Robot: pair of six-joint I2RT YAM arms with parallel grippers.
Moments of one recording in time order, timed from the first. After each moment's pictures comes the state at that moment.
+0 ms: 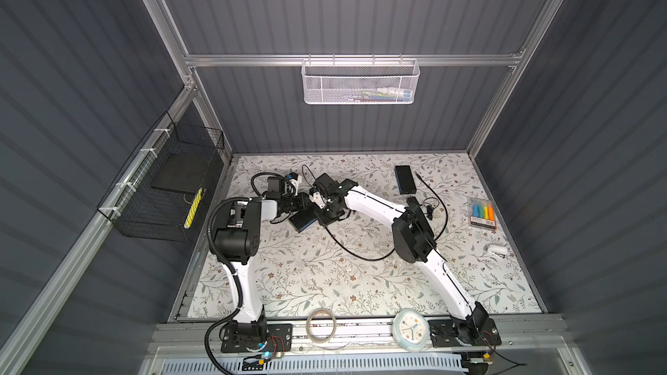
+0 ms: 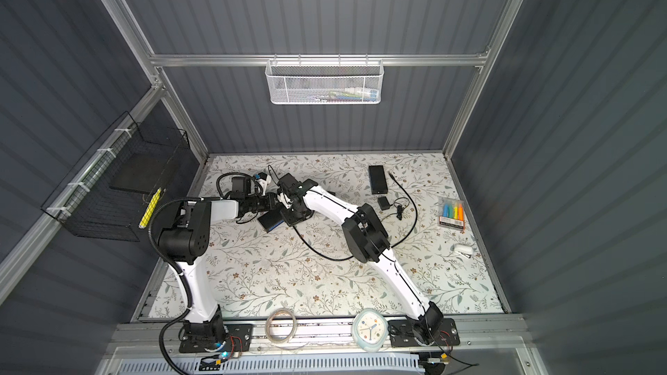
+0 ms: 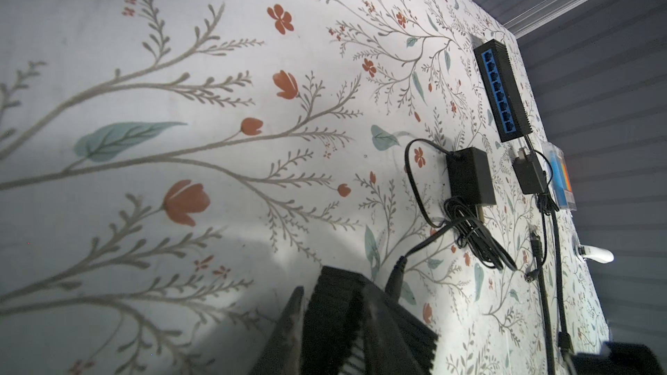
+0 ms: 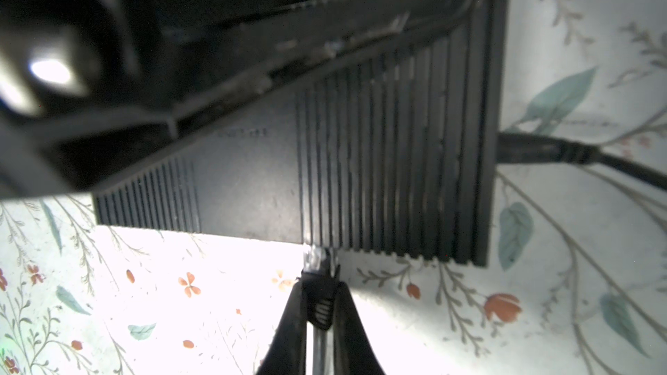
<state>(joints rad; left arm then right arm) -0.12 2.03 1.12 0.11 0.66 -0.26 0.80 2.53 2.25 -0.92 -0.21 0.18</state>
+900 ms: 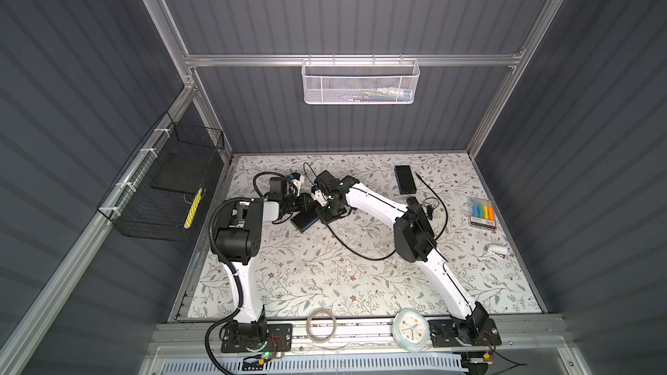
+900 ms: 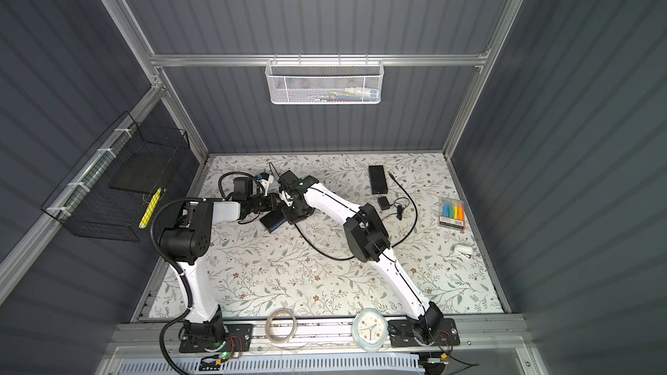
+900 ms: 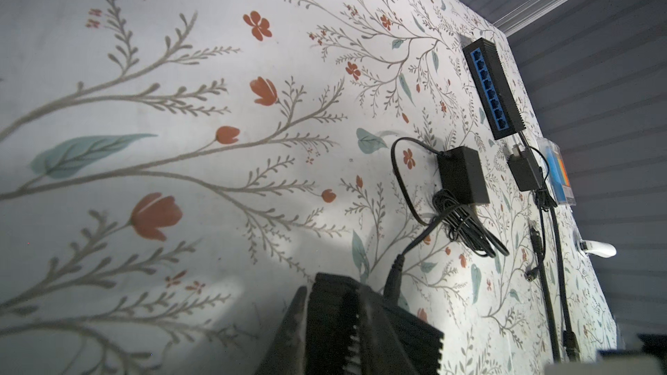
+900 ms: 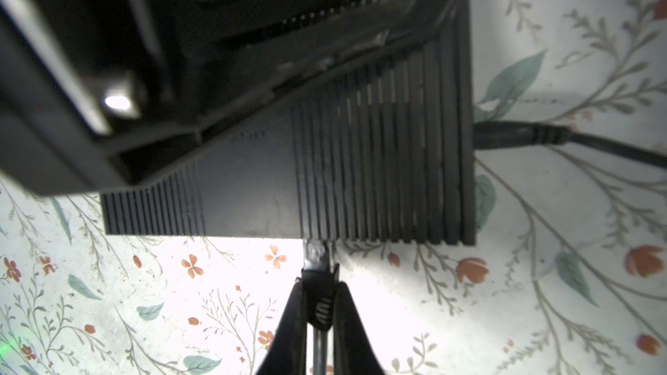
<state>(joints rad) -0.15 2.03 1.10 0.17 0.66 -0.26 0.80 2.53 2.30 -1.00 -0.21 0.19</state>
